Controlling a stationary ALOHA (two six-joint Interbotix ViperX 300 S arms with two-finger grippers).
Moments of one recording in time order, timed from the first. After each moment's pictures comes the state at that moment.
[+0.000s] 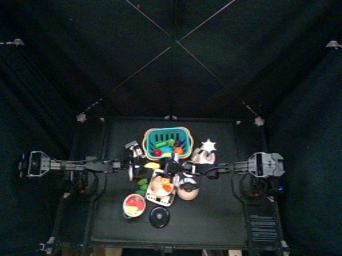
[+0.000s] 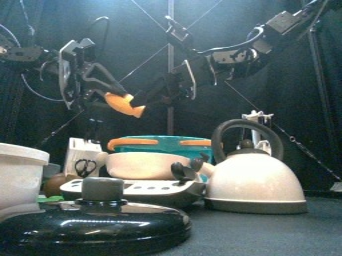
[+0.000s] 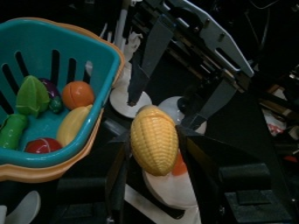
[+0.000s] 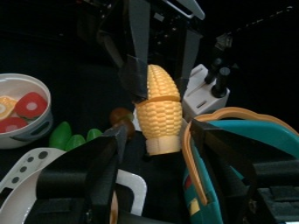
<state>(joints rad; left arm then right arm) 0.18 -0.43 1.10 0.06 -0.41 -0.35 -0.12 0.10 0.52 0.12 -0.37 -0.40</state>
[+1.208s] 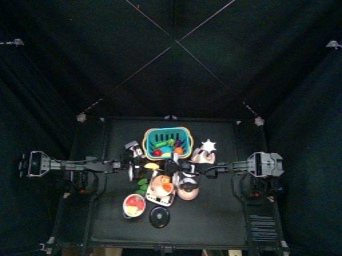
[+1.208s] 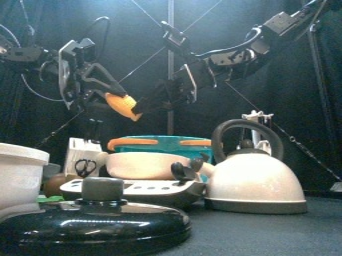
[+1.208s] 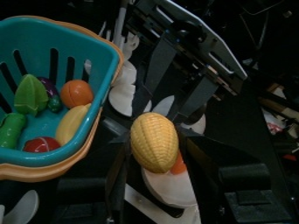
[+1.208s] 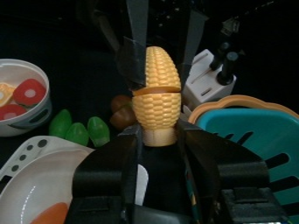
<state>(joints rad) 0.18 -0.43 1.10 0.06 -0.41 -0.35 -0.13 0.11 0.51 0.12 -0.28 -0.39</state>
